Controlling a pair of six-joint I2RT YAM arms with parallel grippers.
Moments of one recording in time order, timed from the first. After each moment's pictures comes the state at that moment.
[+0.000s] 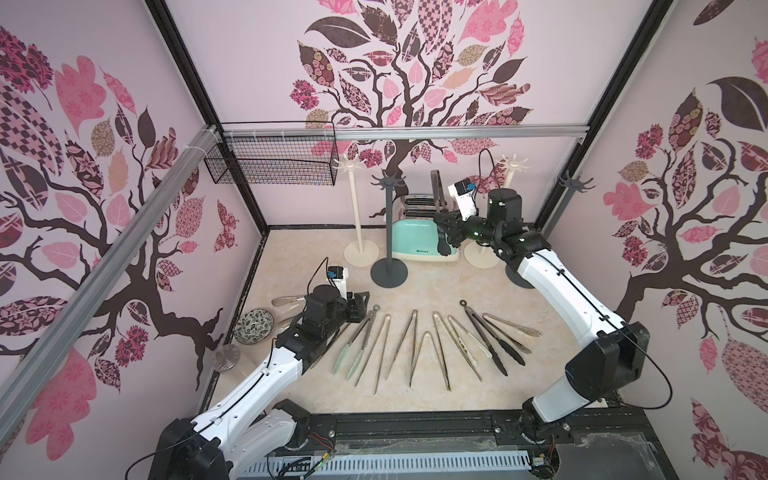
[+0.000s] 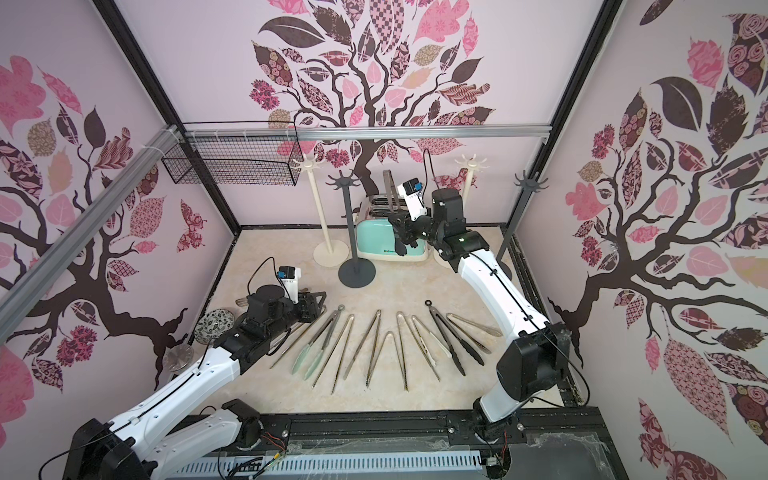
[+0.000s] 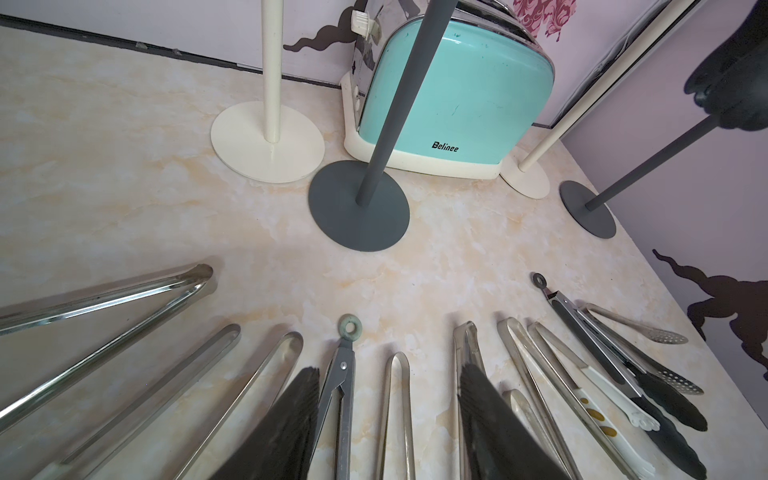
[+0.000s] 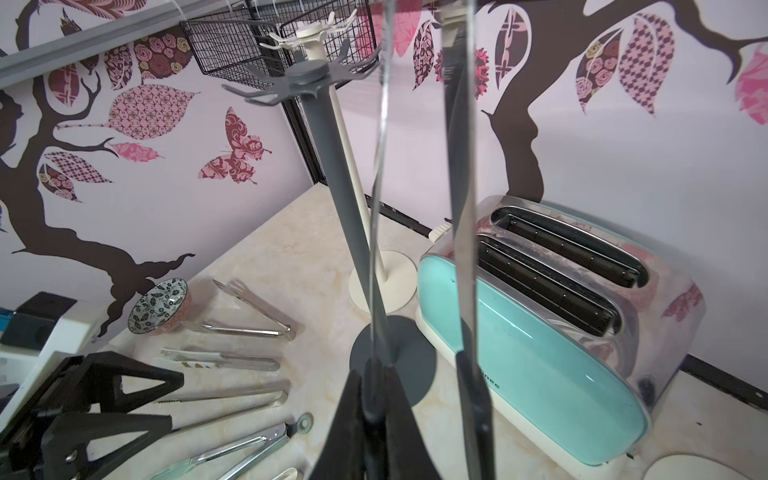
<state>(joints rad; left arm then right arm) -0.49 0.99 0.63 -0.10 -0.01 -0.40 0.34 1.61 1.60 -0.30 -0.47 0.04</state>
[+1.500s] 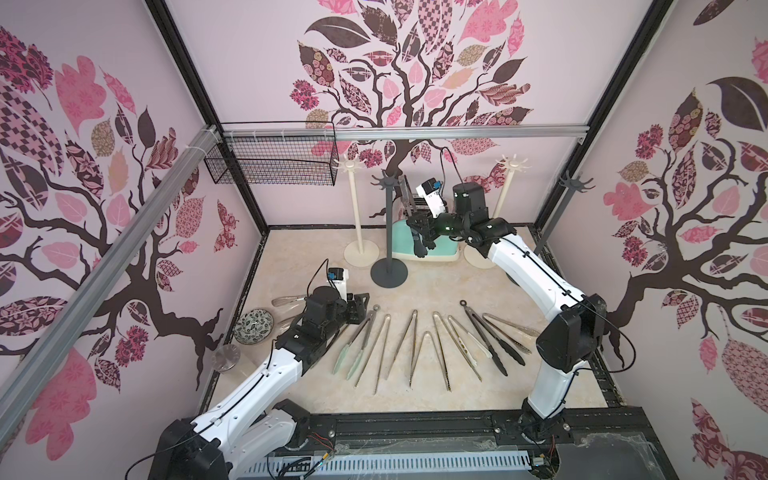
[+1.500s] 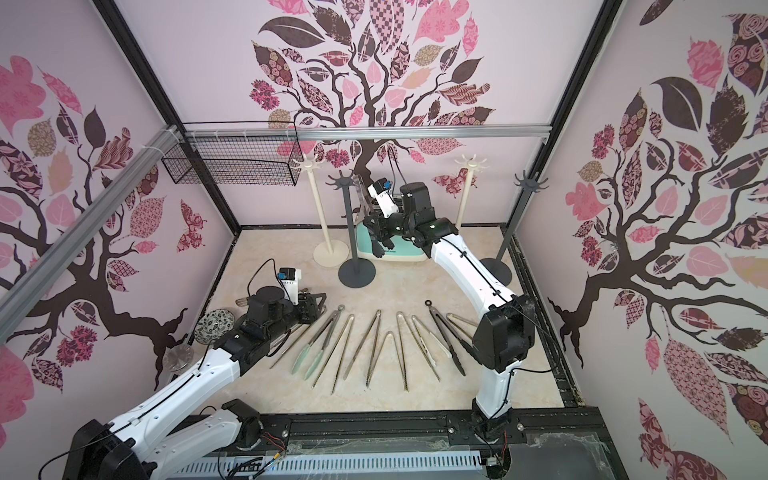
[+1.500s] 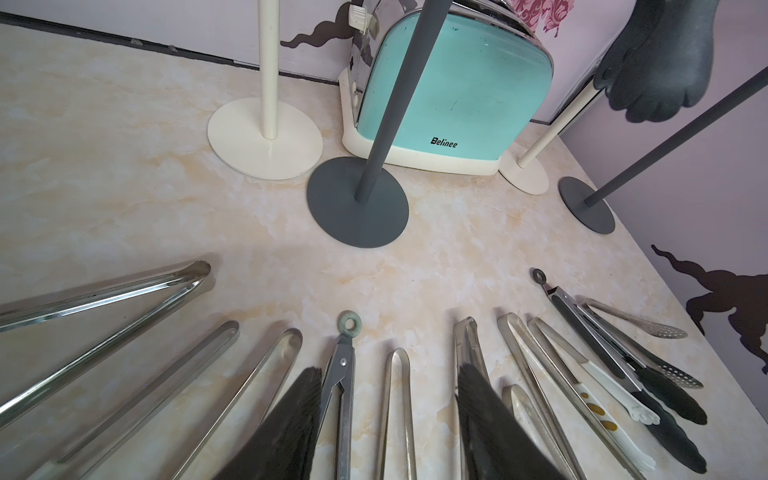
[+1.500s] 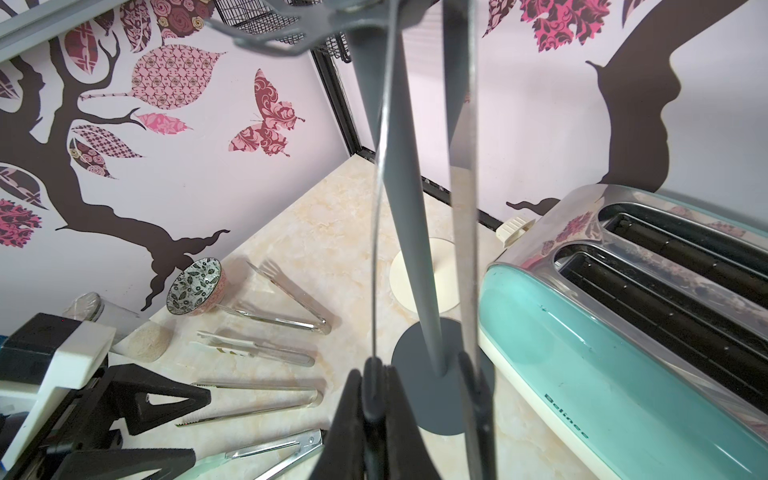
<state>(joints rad) -0.49 0.99 0.62 -0.09 -0.01 -0.39 0.44 1.83 1.83 -0.41 -0.49 0.05</state>
